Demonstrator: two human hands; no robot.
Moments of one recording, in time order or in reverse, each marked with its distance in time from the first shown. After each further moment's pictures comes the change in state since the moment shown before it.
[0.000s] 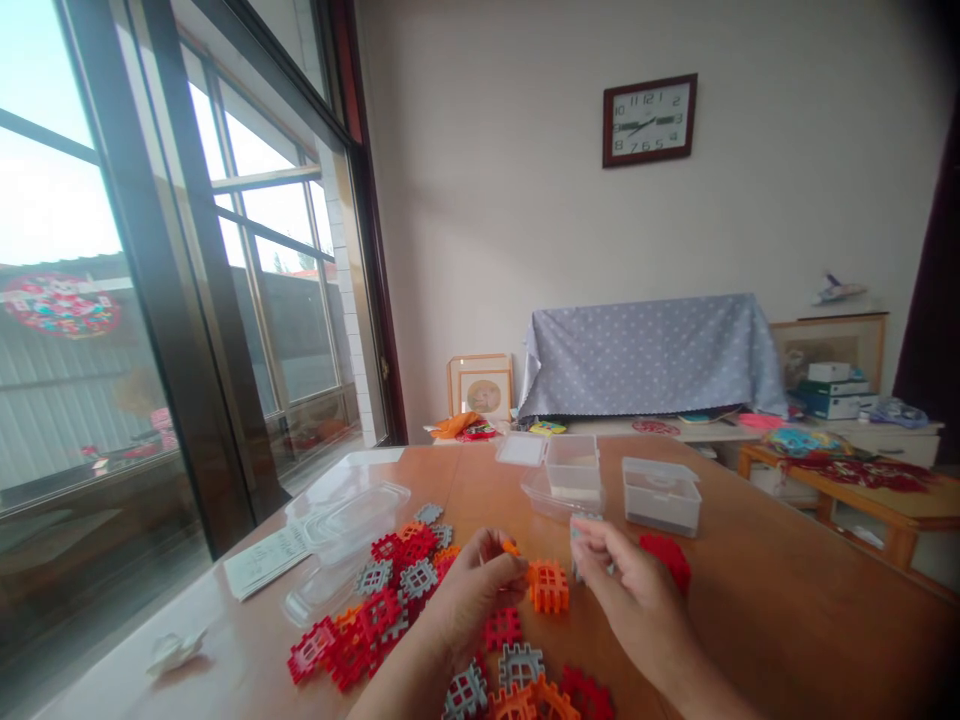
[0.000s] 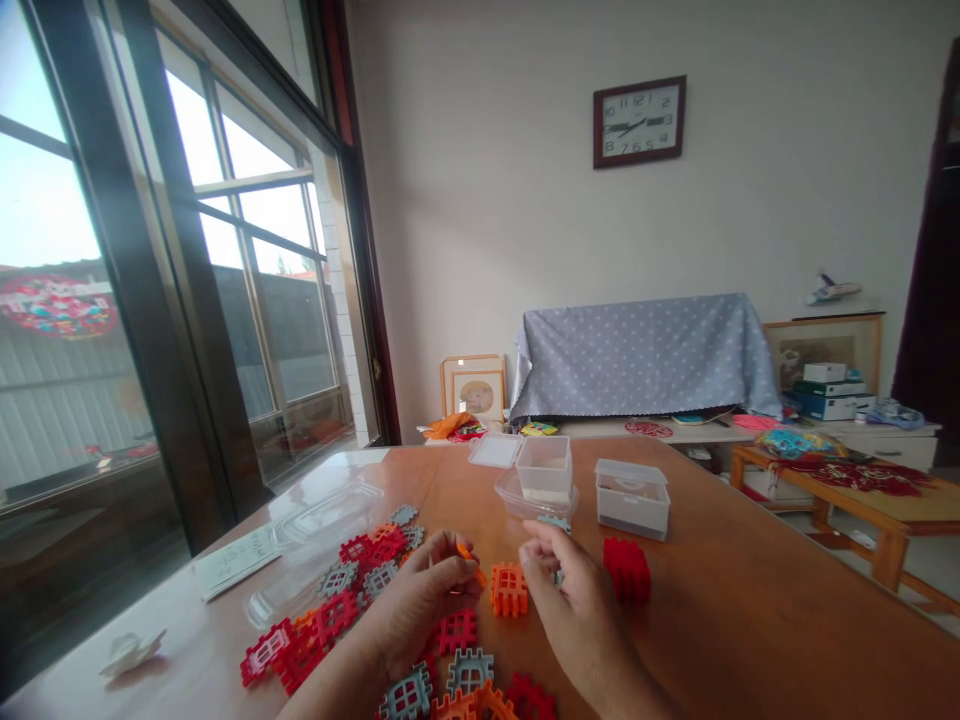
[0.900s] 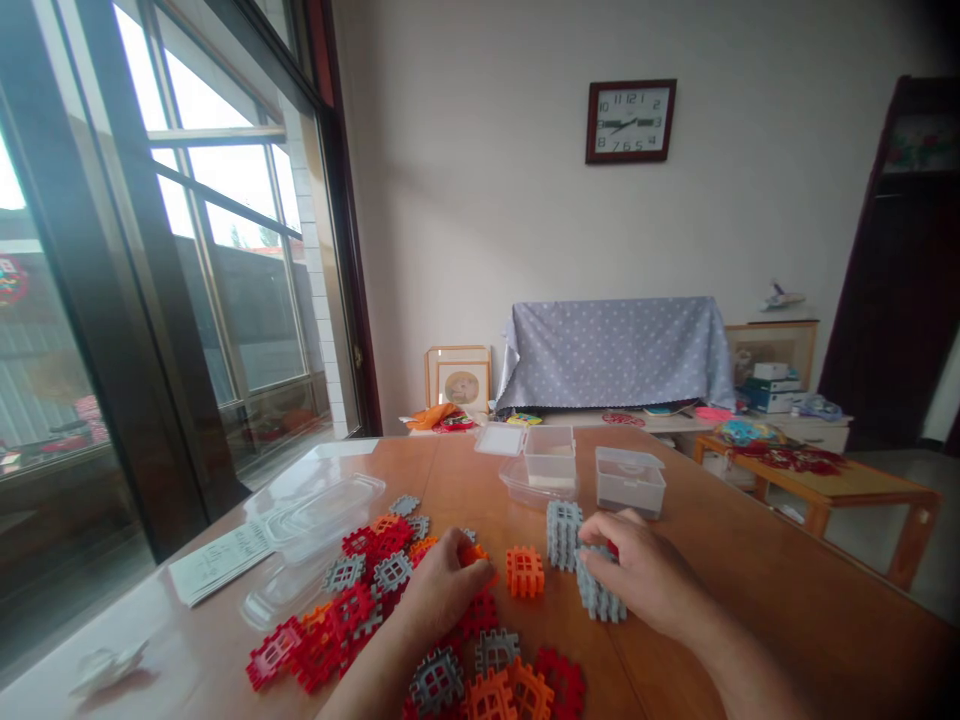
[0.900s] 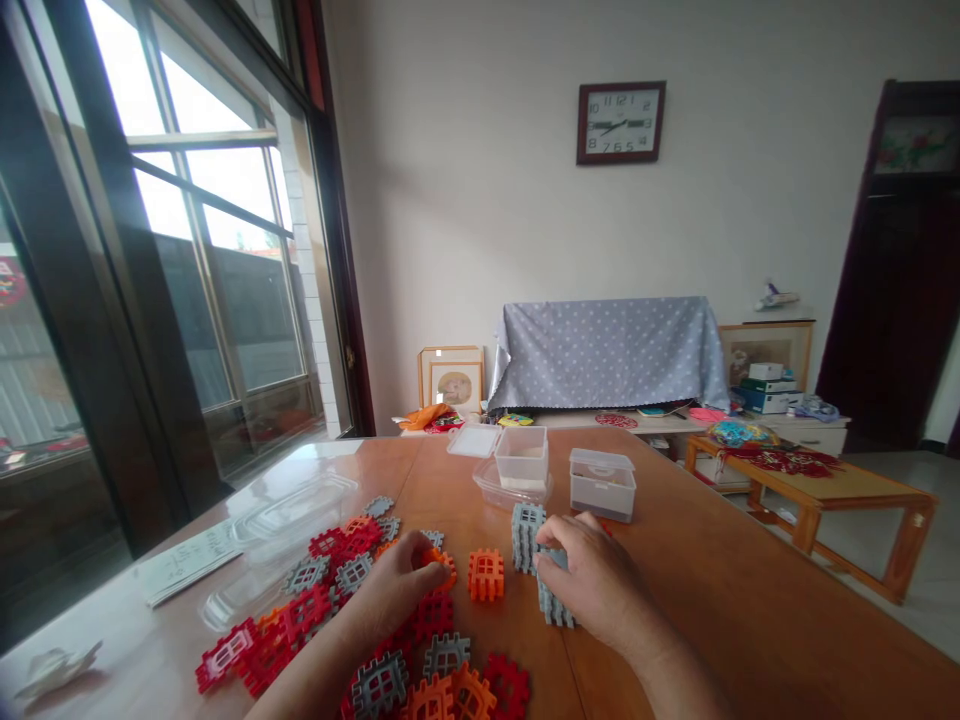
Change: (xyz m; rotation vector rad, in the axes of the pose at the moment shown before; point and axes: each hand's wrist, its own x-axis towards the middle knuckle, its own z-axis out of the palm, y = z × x) left_hand 0.030 -0.034 -0.037 0.816 0.187 0.112; right_hand 0.018 0.012 -0.056 -0.612 -0.194 -0.060
